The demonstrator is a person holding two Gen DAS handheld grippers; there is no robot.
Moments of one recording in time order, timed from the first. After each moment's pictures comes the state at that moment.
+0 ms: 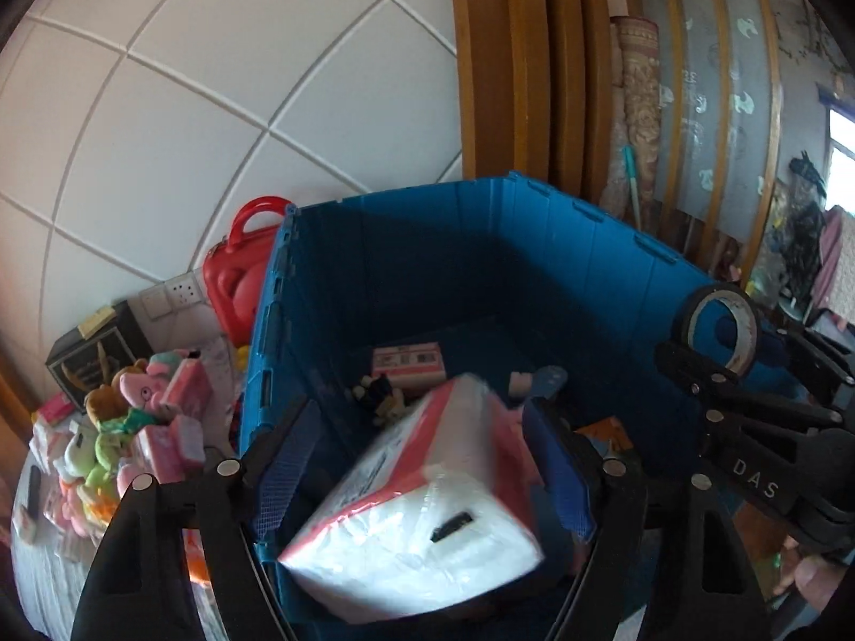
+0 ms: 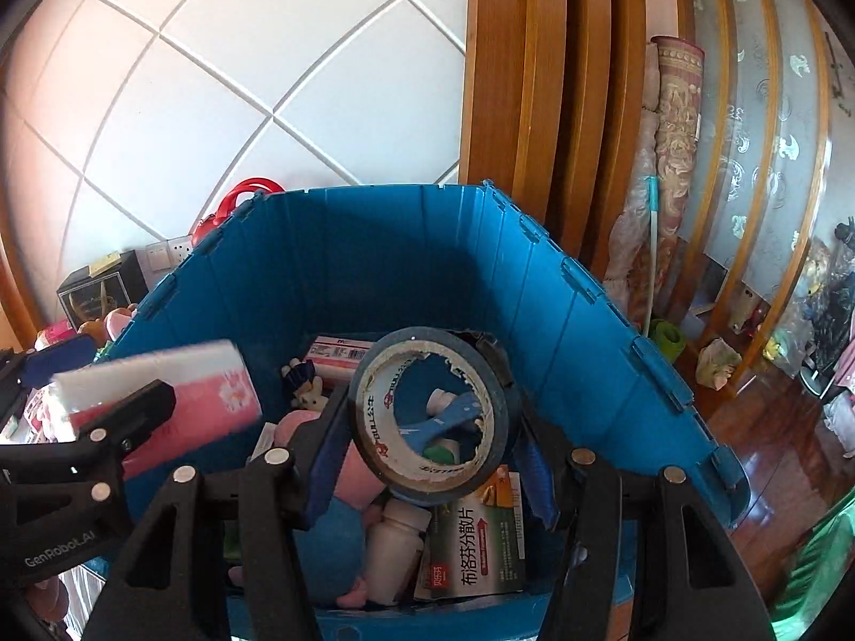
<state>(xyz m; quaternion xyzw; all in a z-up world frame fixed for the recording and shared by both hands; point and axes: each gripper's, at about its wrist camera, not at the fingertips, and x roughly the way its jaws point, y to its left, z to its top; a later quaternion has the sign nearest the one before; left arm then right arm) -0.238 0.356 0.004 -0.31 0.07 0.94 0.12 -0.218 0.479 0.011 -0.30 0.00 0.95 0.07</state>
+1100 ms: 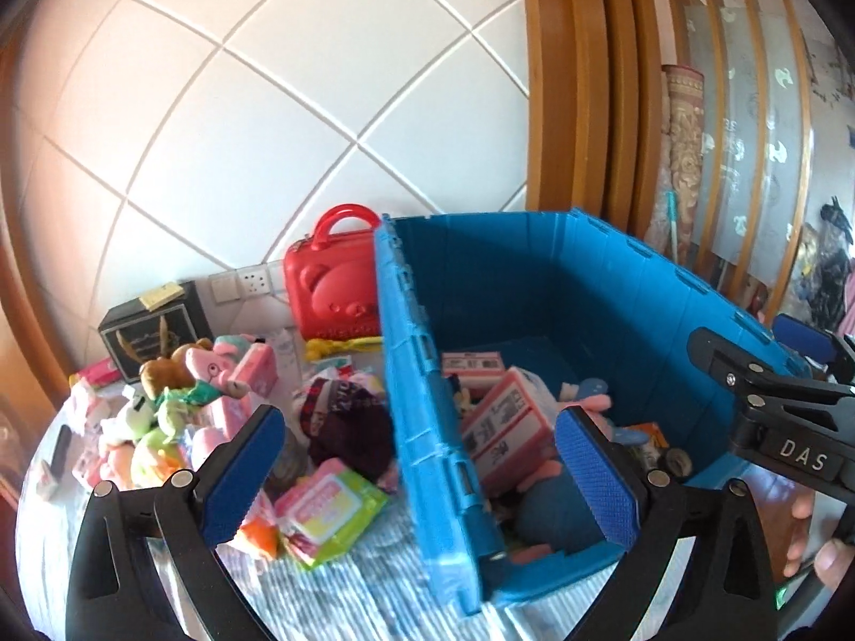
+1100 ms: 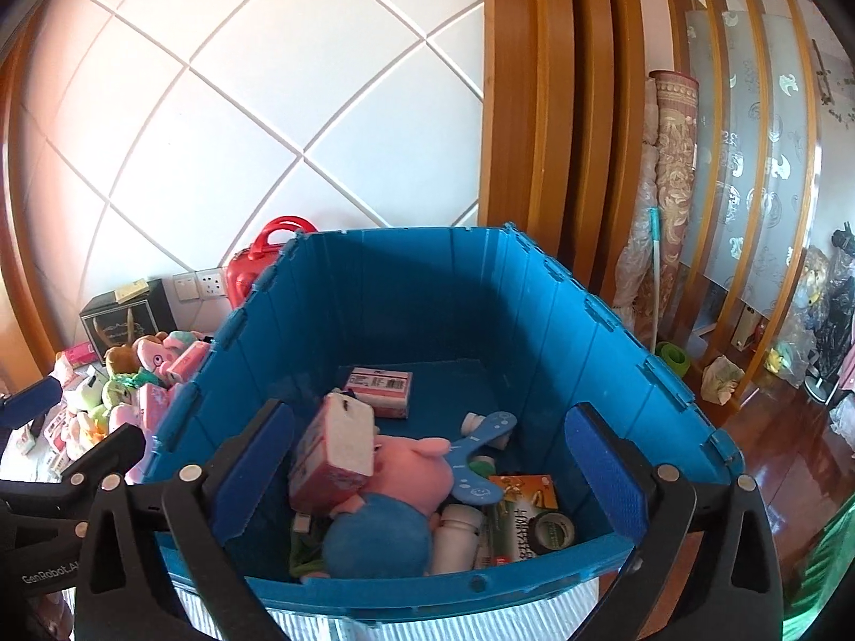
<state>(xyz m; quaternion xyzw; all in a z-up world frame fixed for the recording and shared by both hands) -0.188 0.250 0.021 -0.27 0.03 0.96 0.06 -0.185 0.420 0.039 -0.25 0.00 0.97 0.06</state>
